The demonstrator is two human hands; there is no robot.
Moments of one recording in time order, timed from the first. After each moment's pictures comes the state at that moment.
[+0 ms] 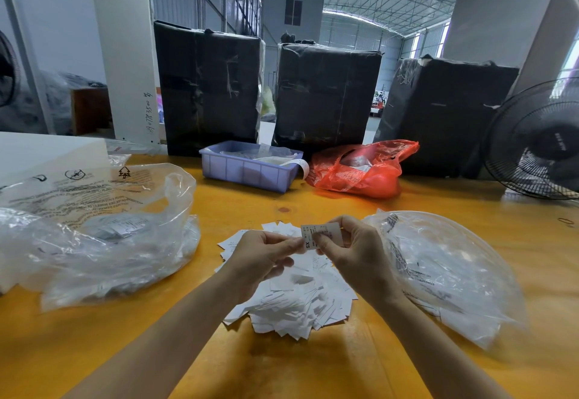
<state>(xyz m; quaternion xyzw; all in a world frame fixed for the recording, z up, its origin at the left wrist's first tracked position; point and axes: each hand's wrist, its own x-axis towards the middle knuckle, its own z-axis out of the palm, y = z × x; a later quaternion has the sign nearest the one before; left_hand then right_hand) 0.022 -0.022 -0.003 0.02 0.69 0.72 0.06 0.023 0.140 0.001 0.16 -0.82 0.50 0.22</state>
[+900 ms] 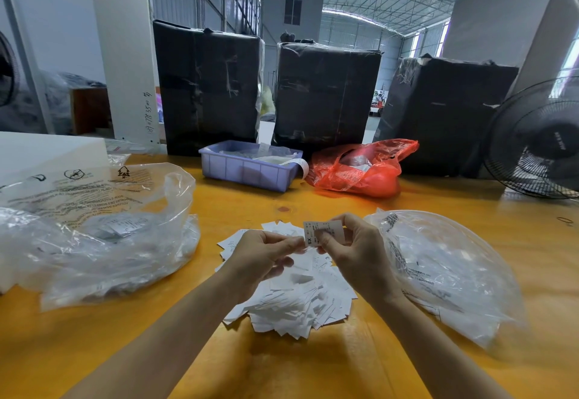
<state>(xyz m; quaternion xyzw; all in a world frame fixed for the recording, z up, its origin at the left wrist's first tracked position) 0.020 -0.022 -0.006 0.02 0.70 0.71 0.05 0.021 0.140 0.000 0.15 -0.81 0.51 0.23</state>
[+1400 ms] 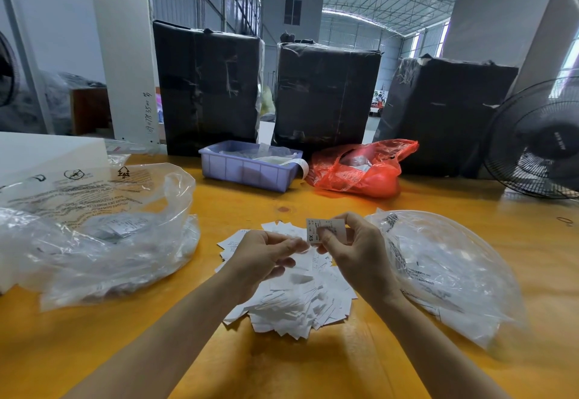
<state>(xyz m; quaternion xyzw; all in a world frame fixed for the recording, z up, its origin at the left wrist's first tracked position) 0.020 -0.021 -0.006 0.02 0.71 0.70 0.05 0.023 0.139 0.001 0.15 -0.81 0.51 0.24</state>
